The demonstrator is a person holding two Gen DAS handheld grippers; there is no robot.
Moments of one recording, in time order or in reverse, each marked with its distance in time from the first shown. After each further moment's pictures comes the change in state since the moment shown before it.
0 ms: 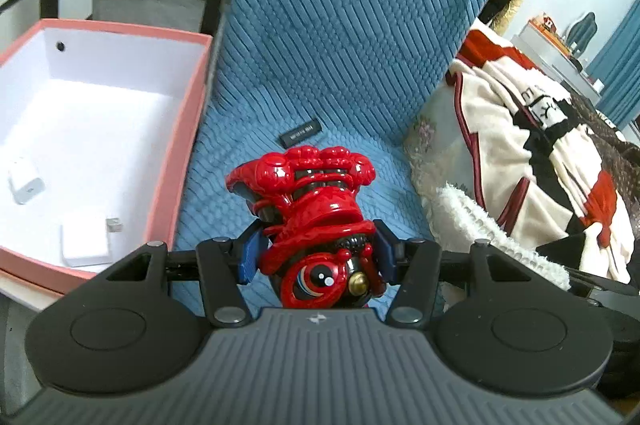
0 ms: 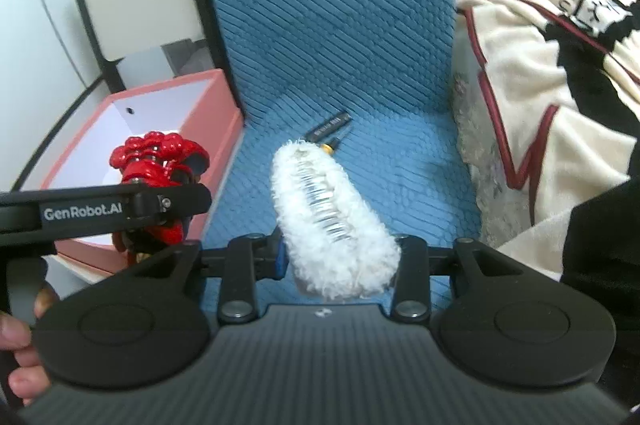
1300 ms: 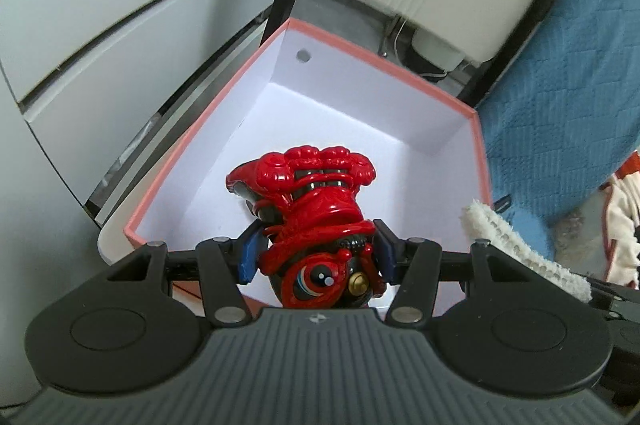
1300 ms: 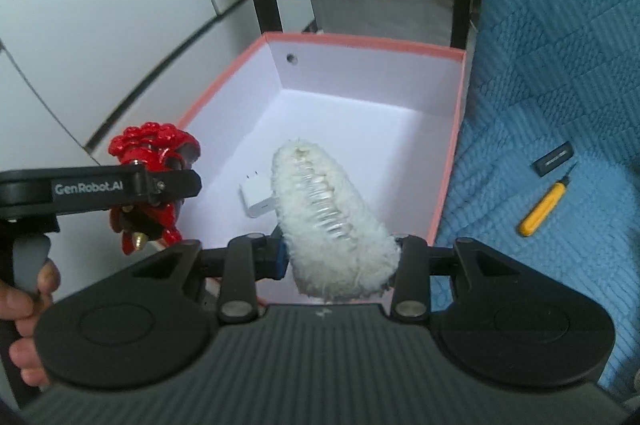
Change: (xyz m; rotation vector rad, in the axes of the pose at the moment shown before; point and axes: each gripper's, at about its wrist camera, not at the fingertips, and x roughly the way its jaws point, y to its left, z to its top) left arm -0.073 0.270 0.053 -0.263 0.004 0.242; right arm 0.108 0.229 0.039 -0.224 0.183 0.208
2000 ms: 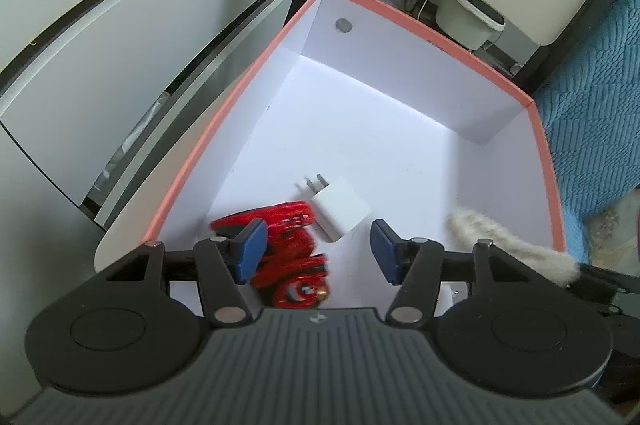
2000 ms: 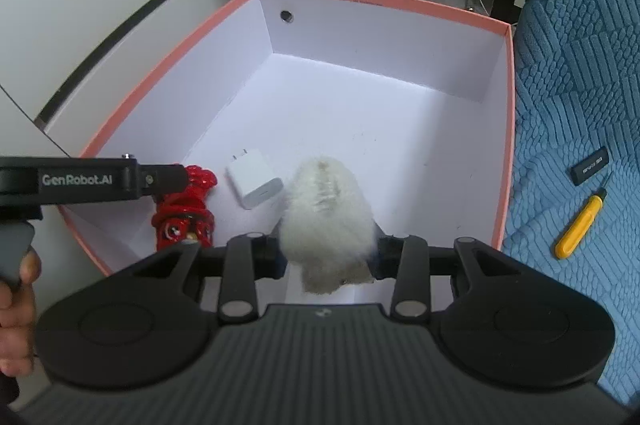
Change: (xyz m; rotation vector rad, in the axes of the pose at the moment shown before) left arm 0.067 0.032 0.017 -0.017 0.073 0.025; right arm 0.069 0.010 0.007 -0.036 0.081 -0.032
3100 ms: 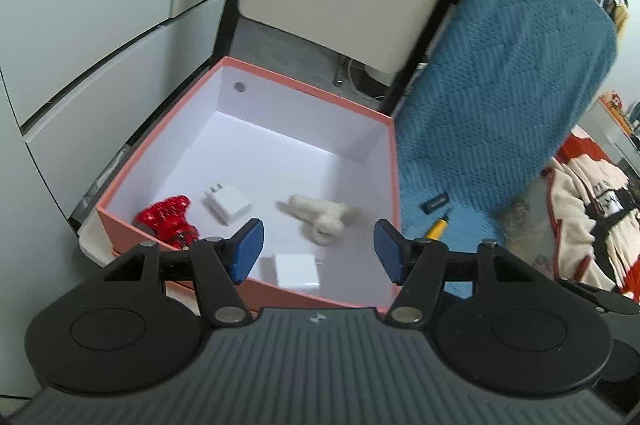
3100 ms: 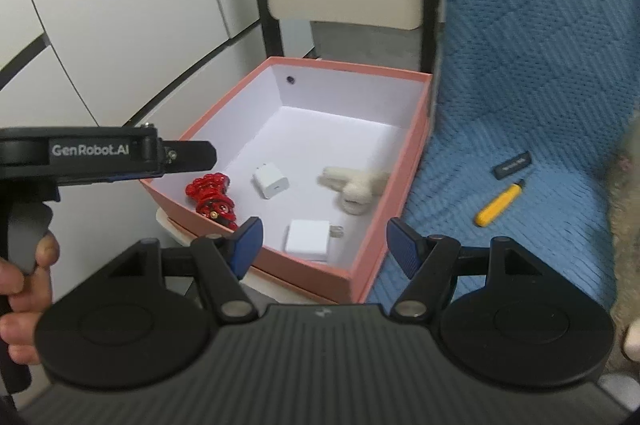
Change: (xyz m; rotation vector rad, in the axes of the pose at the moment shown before) left arm -0.149 -0.101 -0.075 0.104 -0.188 -0.111; right arm -0.169 -0.037 -0.074 0.013 -0.216 0.010
